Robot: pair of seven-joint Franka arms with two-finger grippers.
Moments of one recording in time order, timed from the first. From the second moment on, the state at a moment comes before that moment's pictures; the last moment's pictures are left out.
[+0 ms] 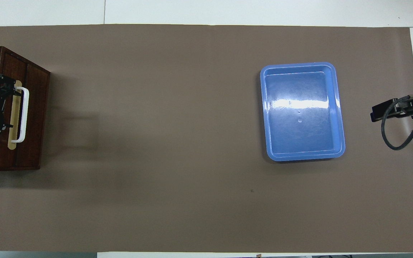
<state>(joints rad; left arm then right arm) 0.17 0.14 -0.13 -1.79 0.19 1.90 -1.35 -0.05 0.00 0.01 -1.66 -0.02 1.57 -0.09</state>
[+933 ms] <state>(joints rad) 0.05 0.01 -0.16 -1.65 0.02 1.52 -0.45 -0.05 -0.01 0.01 -1.66 -0.02 1.57 -0.09</state>
